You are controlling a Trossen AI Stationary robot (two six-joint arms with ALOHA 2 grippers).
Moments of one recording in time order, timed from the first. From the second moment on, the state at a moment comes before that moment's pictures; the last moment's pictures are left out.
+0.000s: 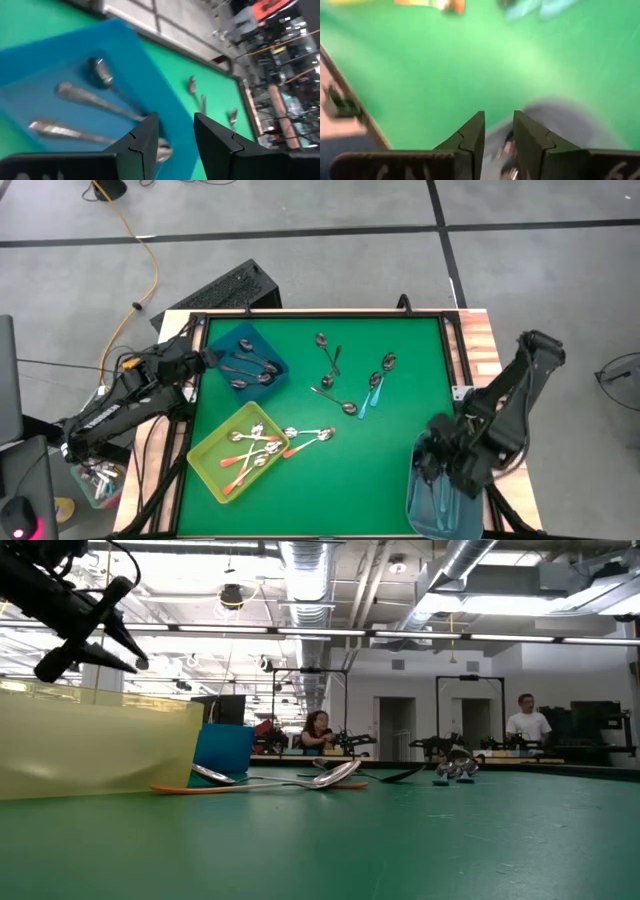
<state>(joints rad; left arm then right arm) 0.64 0.21 0.42 -0.70 -0.13 -1.01 0.93 1.26 1.14 -1.24 0.56 1.70</state>
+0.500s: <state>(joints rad) 0.64 0.21 0.42 -0.86 -0.04 -1.10 0.58 1.05 1.14 -1.02 0.89 1.06</state>
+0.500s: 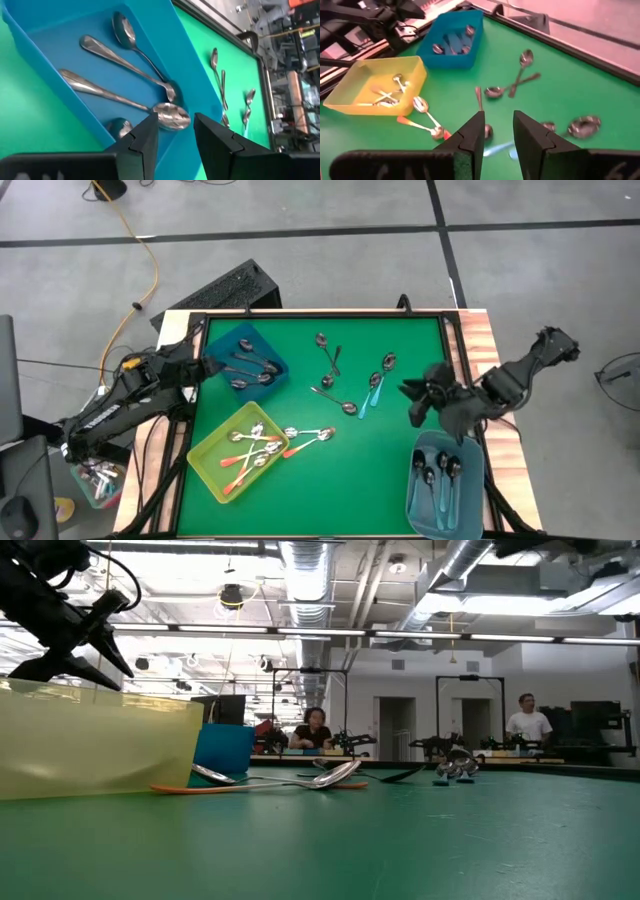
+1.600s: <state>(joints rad) 0.81 0.21 0.42 -0.86 -0.03 -1.06 0.13 1.05 1.14 -0.67 0.37 0.40</state>
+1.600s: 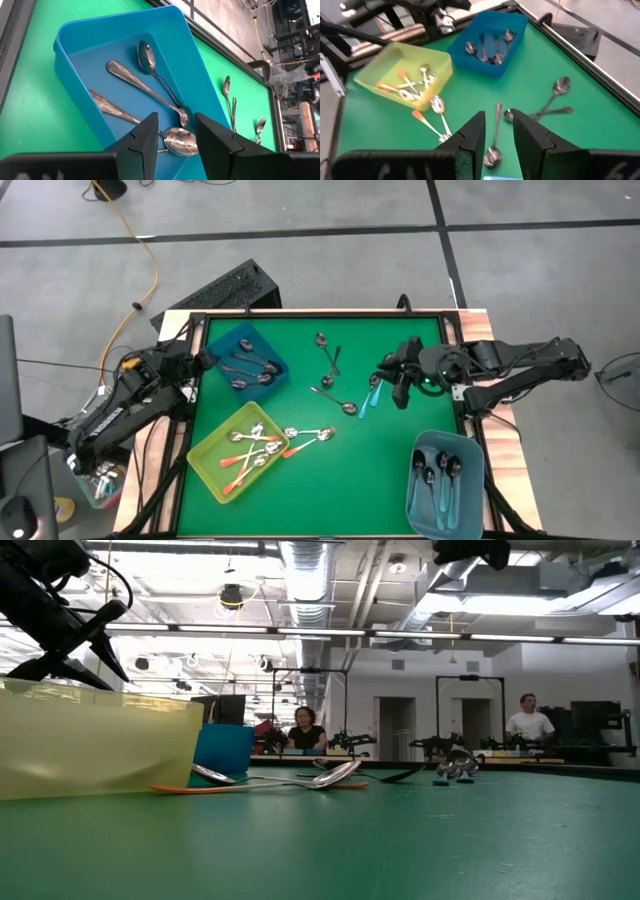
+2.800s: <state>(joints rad) 0.81 0.21 0.42 -0.88 -0.17 -0.96 -0.15 1.19 1.14 -0.69 0.01 0.29</state>
